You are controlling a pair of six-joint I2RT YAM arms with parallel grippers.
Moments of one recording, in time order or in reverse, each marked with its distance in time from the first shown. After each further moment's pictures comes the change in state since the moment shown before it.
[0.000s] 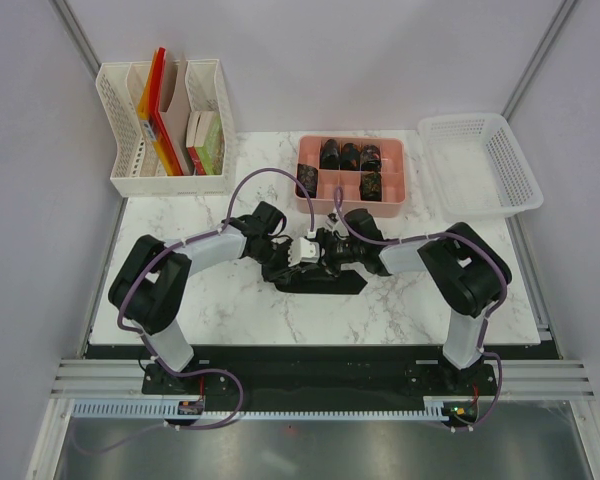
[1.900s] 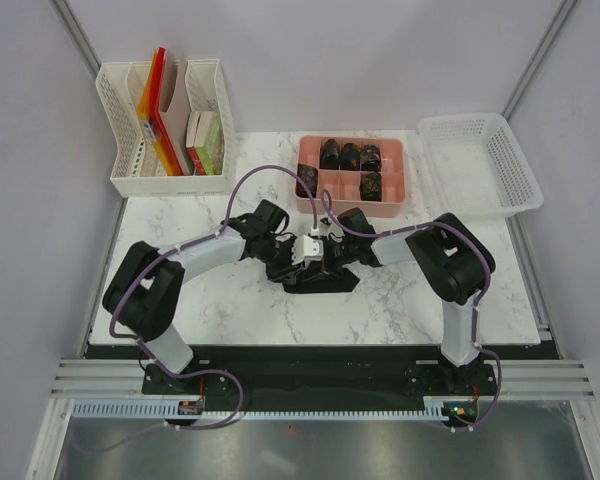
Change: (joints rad) left arm -0.030 -0.061 -0.001 0.026 0.031 -0.031; right arm -0.015 0.126 0.118 -0.225 -0.026 -0.293
